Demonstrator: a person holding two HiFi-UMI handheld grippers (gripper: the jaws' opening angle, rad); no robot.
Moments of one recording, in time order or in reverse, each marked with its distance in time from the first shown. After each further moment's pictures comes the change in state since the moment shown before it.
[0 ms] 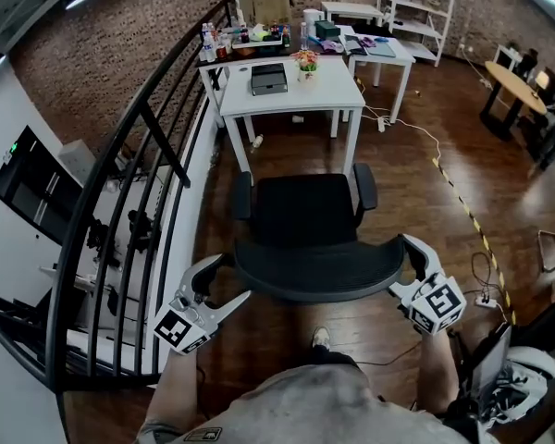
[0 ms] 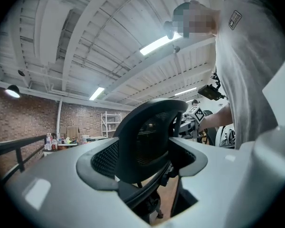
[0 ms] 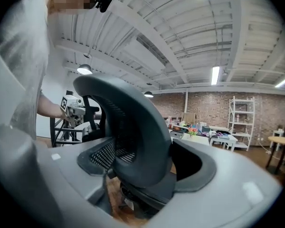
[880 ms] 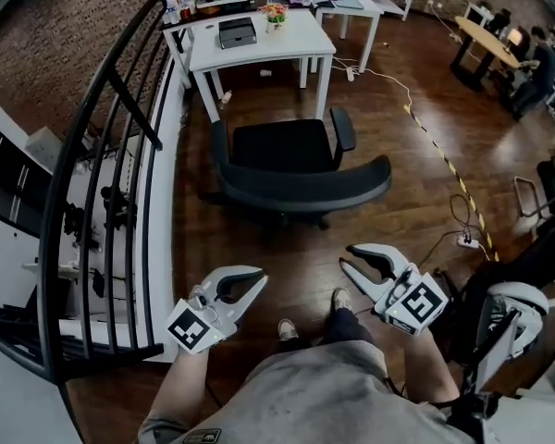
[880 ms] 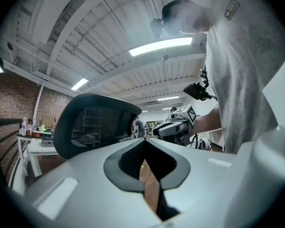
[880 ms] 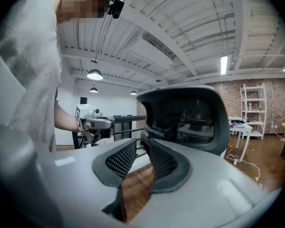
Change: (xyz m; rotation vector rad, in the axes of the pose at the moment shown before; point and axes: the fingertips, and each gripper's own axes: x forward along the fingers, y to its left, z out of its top) left arm -0.044 -0.126 -0.007 -0.118 0.014 -0.262; right arm -0.041 0.178 0.011 0.058 0.032 0.148
